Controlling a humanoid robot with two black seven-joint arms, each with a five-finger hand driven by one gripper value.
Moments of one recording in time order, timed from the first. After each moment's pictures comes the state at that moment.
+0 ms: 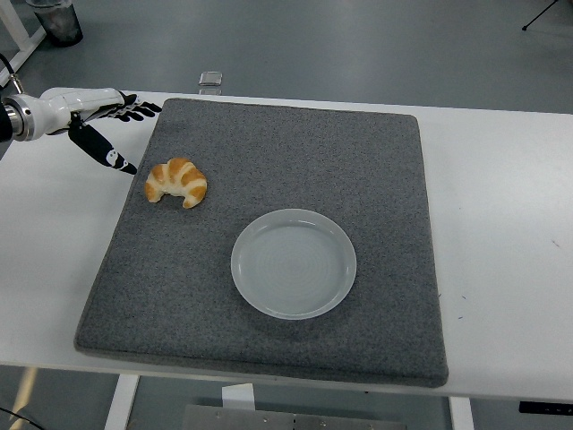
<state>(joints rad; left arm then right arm) -1.32 0.91 0.24 -1.17 0.73 -0.09 -0.21 0.02 0.00 -0.10 0.14 0.06 0.03 -0.02</state>
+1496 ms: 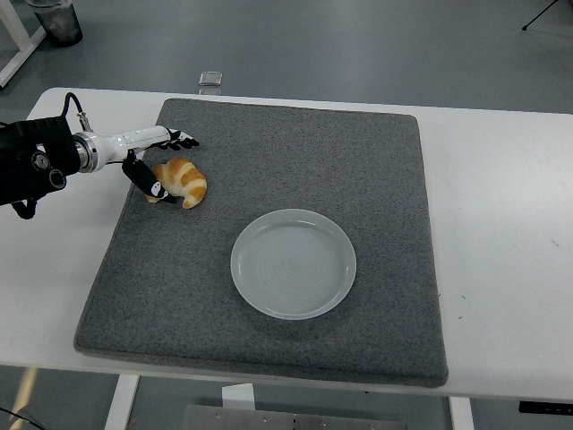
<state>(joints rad) -1.24 0.68 0.32 -1.03 0.78 0.04 -0.21 0.02 0.00 -0.10 0.14 0.06 0.03 -0.02</state>
